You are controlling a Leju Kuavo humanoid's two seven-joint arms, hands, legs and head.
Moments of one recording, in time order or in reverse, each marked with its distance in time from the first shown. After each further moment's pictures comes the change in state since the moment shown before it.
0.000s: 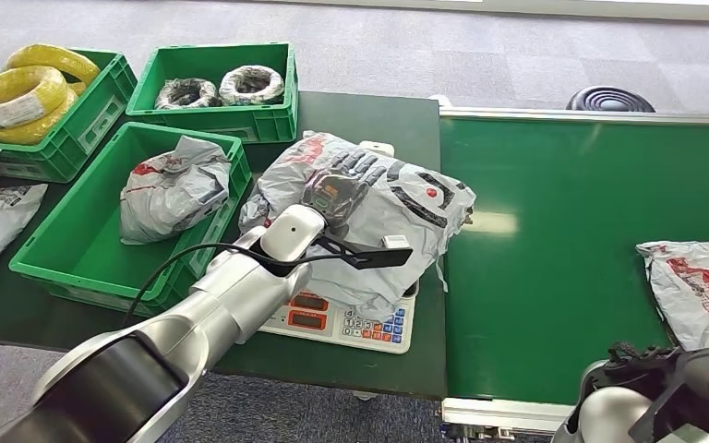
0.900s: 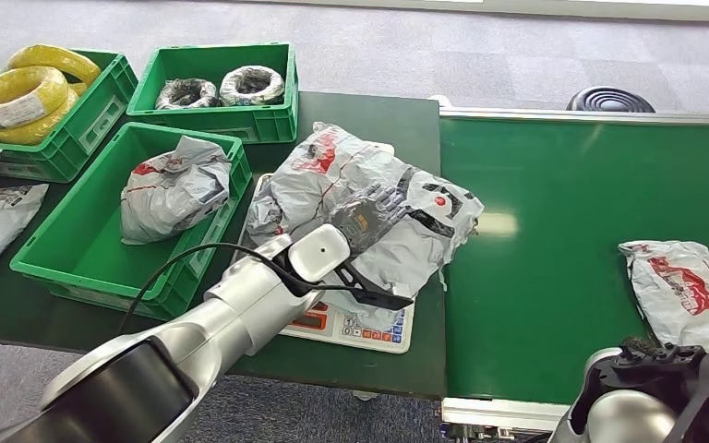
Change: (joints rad) left arm -0.001 -0.033 -0.147 0.018 -0.220 -0.139 -0.101; right arm -0.053 0.000 0.061 -0.043 -0.027 0.002 0.000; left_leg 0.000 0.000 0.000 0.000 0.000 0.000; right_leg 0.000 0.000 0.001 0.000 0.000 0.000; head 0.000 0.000
